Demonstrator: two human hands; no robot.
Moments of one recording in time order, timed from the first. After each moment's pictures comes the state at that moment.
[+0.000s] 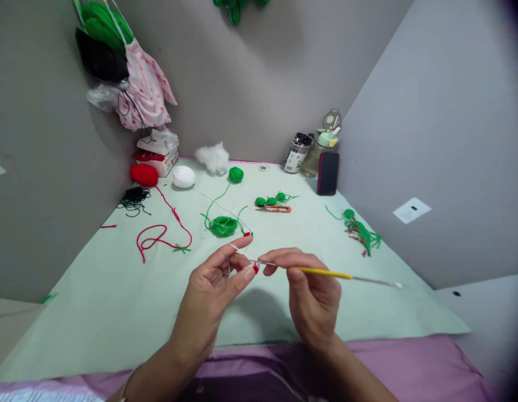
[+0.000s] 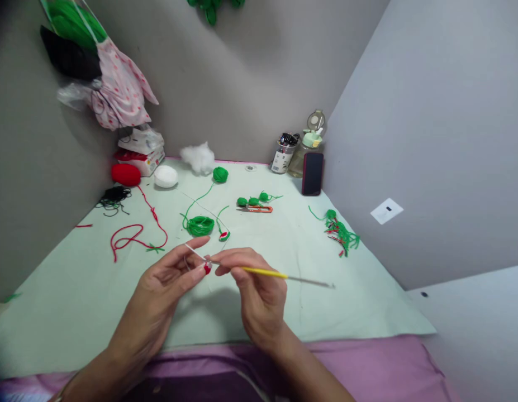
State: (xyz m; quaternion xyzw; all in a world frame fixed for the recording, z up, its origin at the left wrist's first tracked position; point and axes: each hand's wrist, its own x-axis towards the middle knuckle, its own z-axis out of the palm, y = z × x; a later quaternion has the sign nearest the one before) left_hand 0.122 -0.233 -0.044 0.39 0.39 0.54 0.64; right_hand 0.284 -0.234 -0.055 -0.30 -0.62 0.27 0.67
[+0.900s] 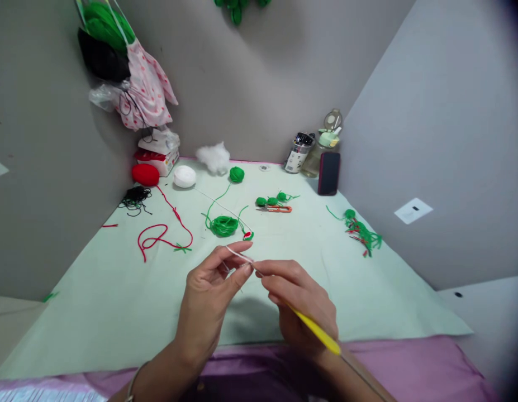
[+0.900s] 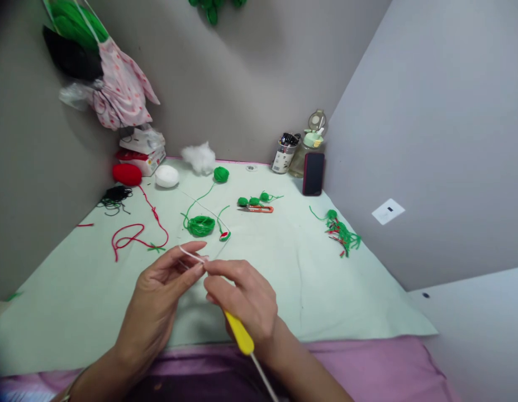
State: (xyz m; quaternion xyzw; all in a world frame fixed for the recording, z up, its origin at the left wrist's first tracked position) left_hand 0.128 -0.231 -0.046 0.39 0.41 0.59 0.58; right_hand 0.287 -0.245 -0.056 -0.31 -0.76 0.06 0.56
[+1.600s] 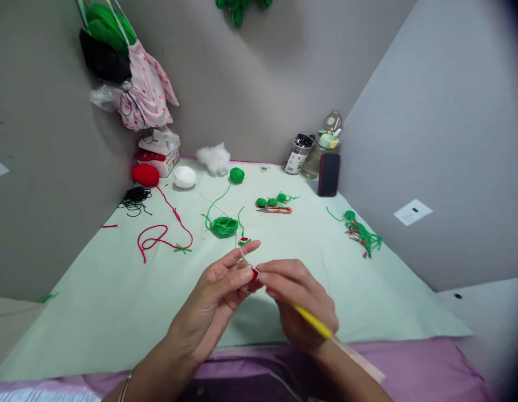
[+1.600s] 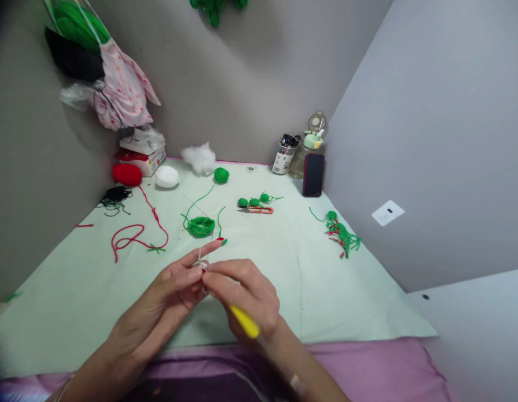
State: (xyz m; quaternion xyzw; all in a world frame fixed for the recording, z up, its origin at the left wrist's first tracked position) left_hand 0.119 -0.227 -0.037 0.22 0.31 0.46 0.80; right_hand 0.291 -0.243 -0.056 -0.31 -0.76 0.05 0.57
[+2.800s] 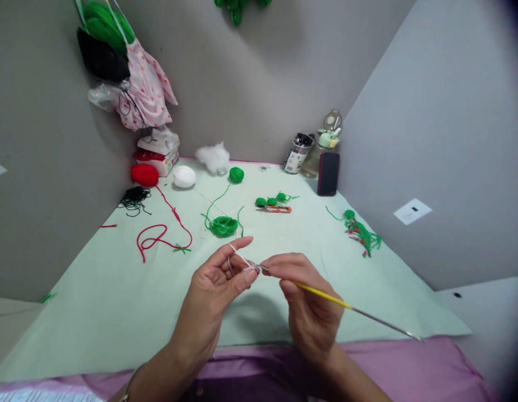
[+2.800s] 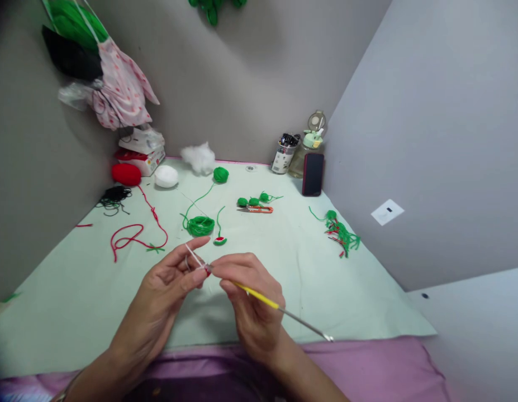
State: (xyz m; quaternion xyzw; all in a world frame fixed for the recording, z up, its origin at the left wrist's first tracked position) left_hand 0.126 -0.233 -0.038 0.32 0.38 0.54 0.68; right_hand 0.285 -0.244 -0.055 -0.32 -0.65 0.24 0.64
